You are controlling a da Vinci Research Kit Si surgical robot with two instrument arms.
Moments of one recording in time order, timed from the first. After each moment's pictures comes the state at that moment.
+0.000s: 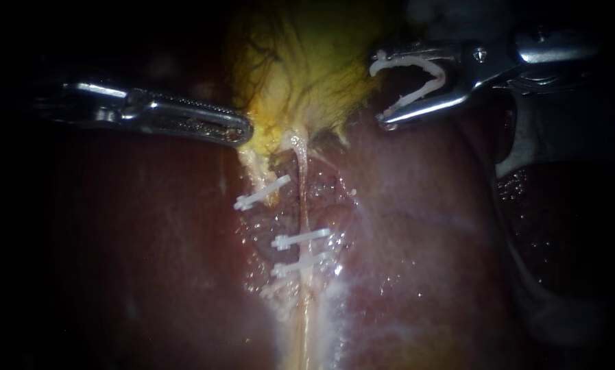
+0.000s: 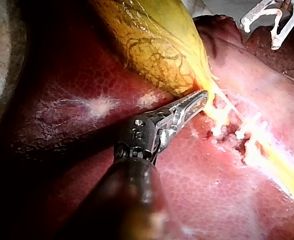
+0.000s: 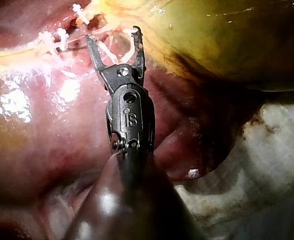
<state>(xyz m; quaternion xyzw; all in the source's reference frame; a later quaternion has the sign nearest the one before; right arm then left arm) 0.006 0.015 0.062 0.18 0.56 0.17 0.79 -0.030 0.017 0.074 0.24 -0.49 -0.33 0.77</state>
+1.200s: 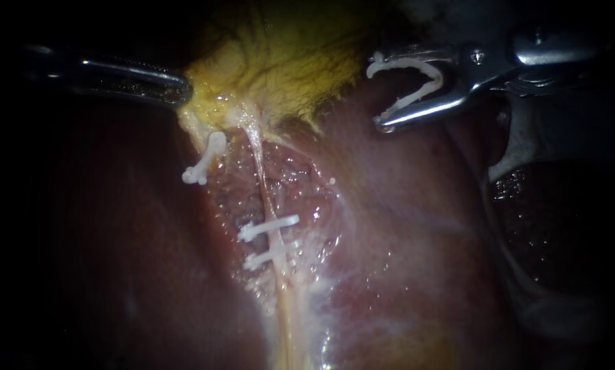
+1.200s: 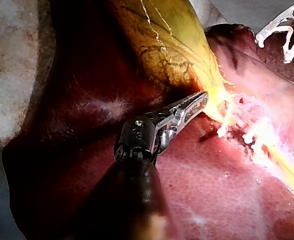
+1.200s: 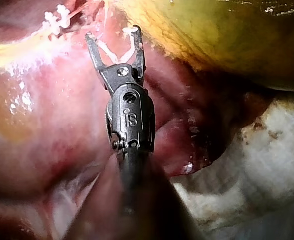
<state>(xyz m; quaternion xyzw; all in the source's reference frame) 0.008 0.013 0.062 0.23 0.57 0.14 0.77 -0.023 0.021 0.067 0.22 -0.49 -0.35 0.77</state>
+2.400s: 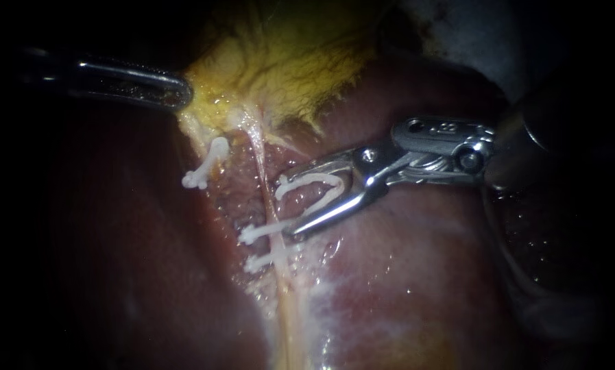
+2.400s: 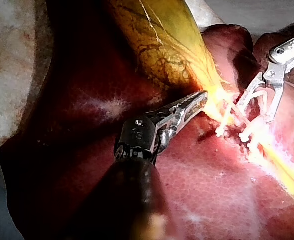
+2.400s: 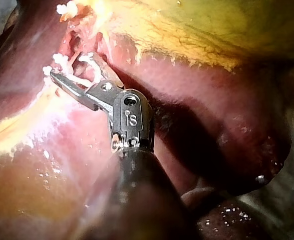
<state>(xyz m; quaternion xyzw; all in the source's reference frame) 0.017 0.004 0.071 0.42 0.53 0.19 0.71 -0.024 0.021 0.065 0.21 -0.49 -0.35 0.77</state>
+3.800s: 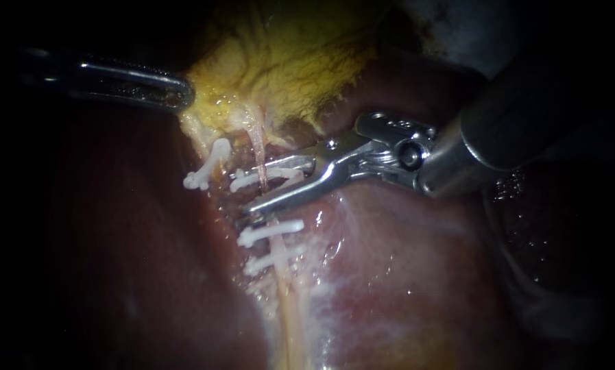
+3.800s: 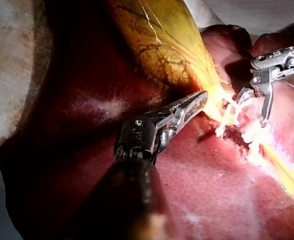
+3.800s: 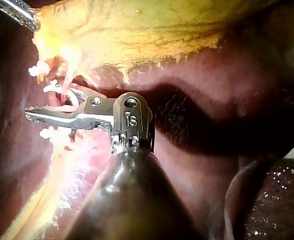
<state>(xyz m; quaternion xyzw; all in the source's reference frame) 0.022 0.003 0.072 0.51 0.58 0.28 0.57 -0.024 0.020 0.065 0.21 -0.49 -0.35 0.77</state>
